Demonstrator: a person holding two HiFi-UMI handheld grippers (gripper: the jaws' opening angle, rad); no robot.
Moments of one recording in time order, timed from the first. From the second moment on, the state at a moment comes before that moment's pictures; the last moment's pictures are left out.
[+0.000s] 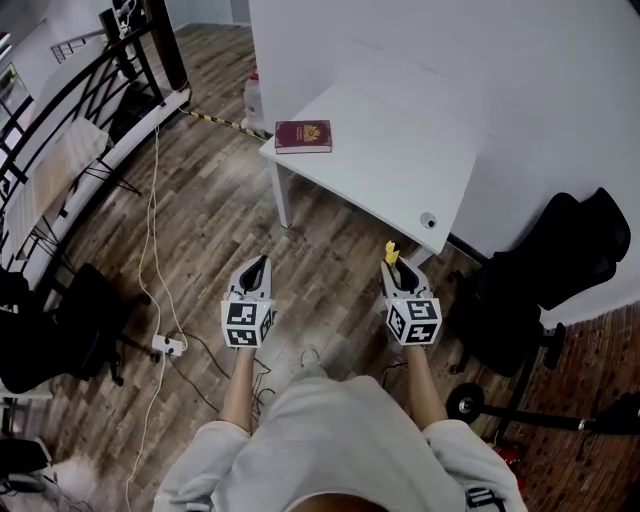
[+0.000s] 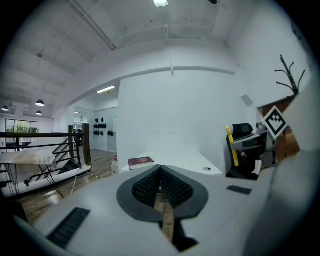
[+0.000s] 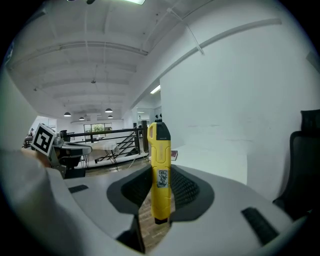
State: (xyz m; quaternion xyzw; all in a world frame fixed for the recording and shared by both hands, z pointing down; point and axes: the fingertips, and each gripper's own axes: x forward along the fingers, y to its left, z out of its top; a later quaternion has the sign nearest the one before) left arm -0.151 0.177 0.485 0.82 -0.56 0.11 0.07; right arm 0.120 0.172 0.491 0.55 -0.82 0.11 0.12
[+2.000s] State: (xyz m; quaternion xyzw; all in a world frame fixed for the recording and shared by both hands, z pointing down) left arm -0.121 -0.221 0.501 0.82 -0.55 0.13 0.07; right arm 0.133 -0.219 0.522 0.54 -0.82 0.13 0.13
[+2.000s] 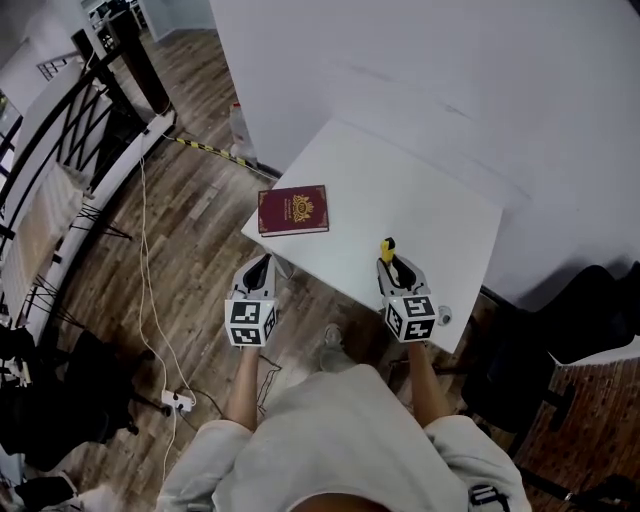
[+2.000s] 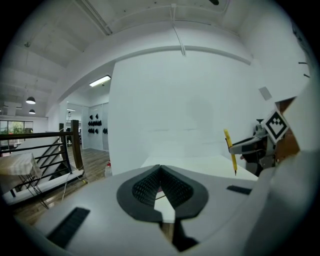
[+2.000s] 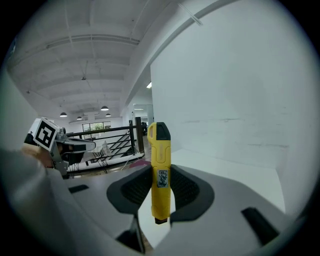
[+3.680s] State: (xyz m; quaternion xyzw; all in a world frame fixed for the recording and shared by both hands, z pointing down) left arm -0.144 -0.381 0.591 0.81 -0.53 0.18 0.16; right arm 0.099 -0.376 0.619 0.51 -0.80 0.21 0.23
